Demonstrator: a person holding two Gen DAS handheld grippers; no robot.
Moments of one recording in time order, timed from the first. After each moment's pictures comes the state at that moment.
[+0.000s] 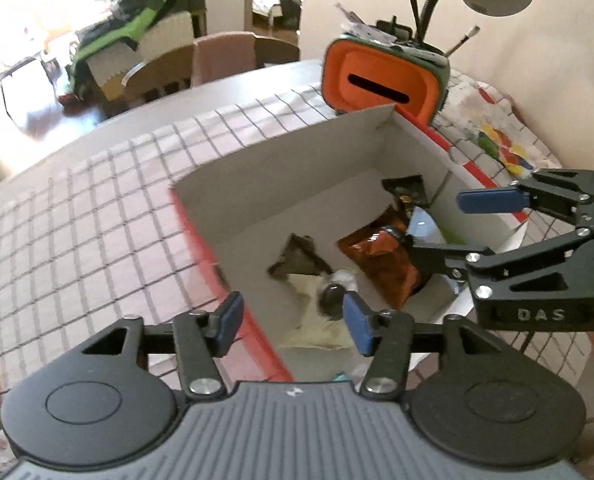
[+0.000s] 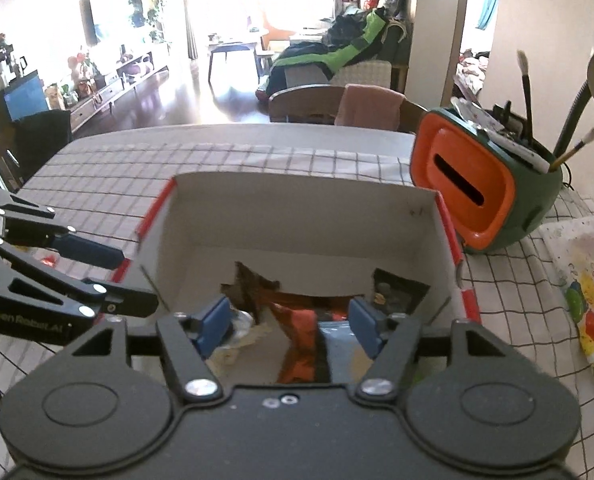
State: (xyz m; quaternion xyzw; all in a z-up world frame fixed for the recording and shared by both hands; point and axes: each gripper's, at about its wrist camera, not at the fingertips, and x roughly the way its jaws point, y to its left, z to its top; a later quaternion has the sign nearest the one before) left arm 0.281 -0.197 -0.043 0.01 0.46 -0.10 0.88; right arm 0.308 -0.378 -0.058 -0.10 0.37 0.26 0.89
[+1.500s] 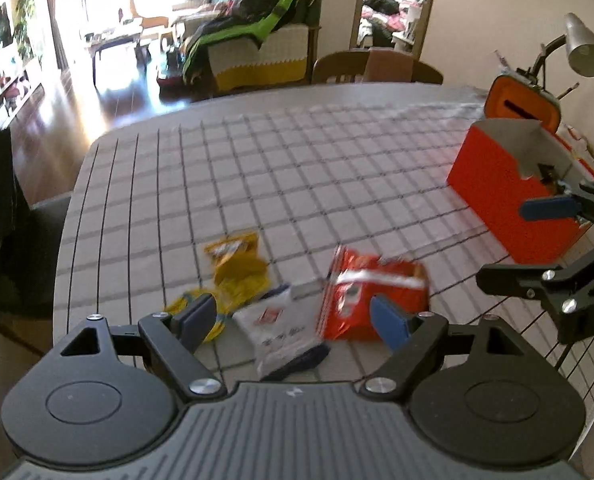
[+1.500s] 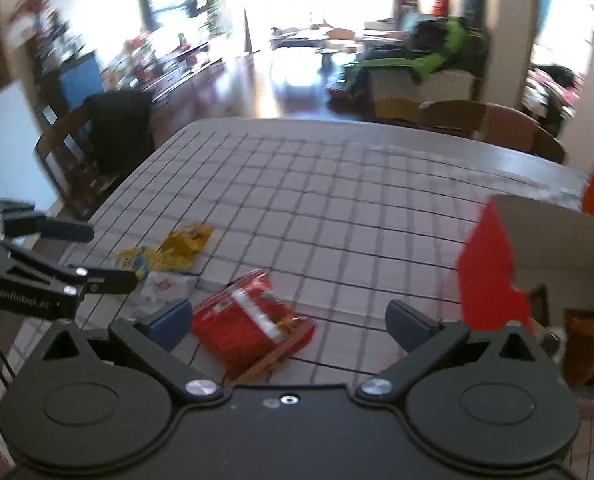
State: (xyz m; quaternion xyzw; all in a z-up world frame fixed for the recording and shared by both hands) left arm 0.123 0.099 -0.079 -0.04 0.43 0.00 0.90; right arm 0.199 -0.123 -0.082 -0.12 0.37 0.32 0.86
